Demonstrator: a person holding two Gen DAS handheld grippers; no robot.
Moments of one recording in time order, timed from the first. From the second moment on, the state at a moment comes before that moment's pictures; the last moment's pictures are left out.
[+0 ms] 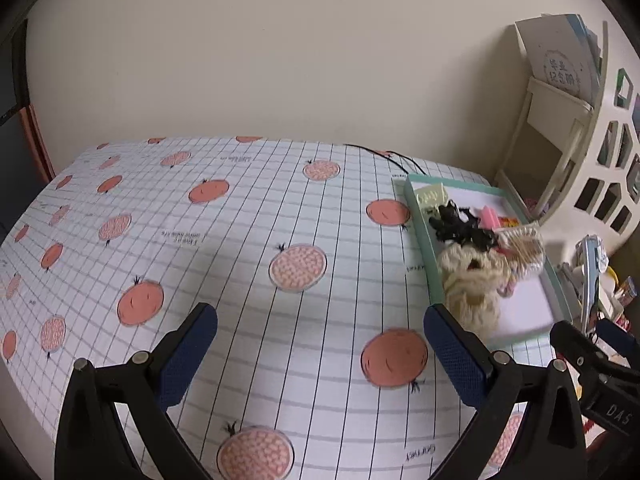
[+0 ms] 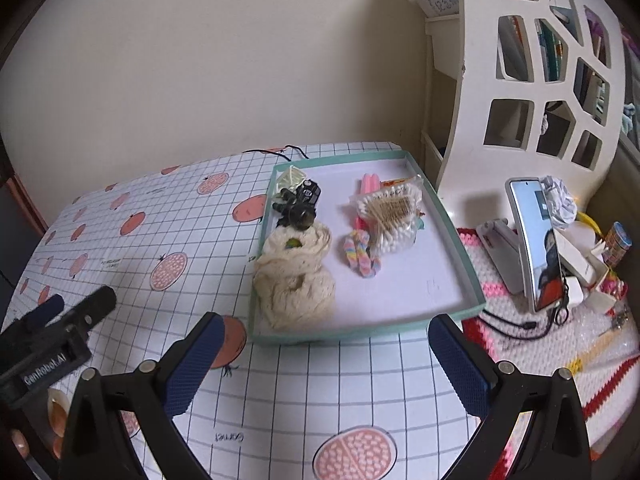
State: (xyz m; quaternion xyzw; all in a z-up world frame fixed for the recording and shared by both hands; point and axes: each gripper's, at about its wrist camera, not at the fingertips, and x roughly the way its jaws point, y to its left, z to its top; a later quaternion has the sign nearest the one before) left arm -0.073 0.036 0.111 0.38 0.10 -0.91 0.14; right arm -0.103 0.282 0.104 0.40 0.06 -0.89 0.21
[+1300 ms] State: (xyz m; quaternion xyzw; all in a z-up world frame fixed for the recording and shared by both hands) left arm -0.001 0.048 0.016 0.46 0.11 -0.87 0.15; right arm -0.030 0.290 0.006 0.44 0.11 -0.87 0.20
